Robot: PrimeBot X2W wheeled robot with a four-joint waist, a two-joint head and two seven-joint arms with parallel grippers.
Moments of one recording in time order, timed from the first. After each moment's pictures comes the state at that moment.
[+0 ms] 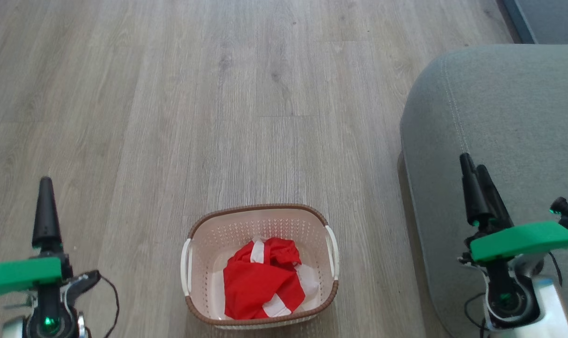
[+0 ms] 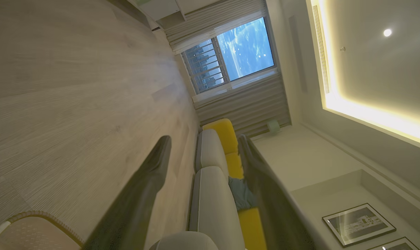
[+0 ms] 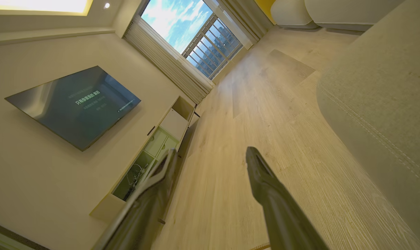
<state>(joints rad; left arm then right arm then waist) -0.10 0.03 0.26 0.16 -1.31 -0.12 -0.03 -0.09 -0.06 -0.04 0.11 0.94 0.13 -0.02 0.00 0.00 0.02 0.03</state>
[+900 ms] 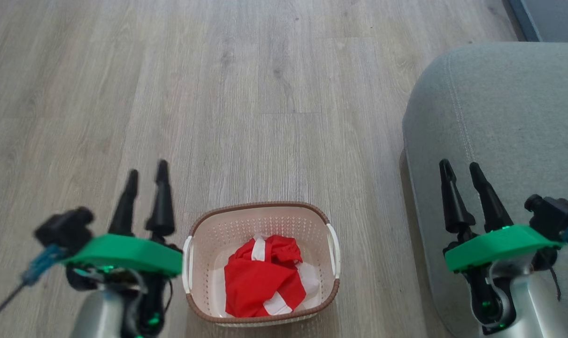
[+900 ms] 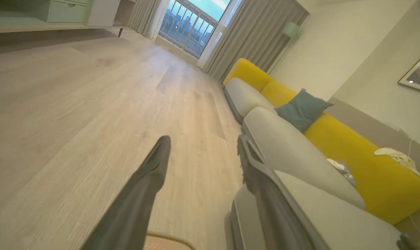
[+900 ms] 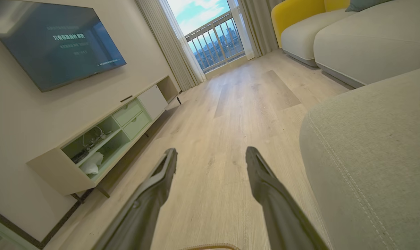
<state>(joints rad) -0.08 0.04 -0.08 -0.03 -0.66 0.07 -0.11 -0.09 -0.06 0.01 0.11 0.55 0.13 -0.10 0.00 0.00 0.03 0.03</state>
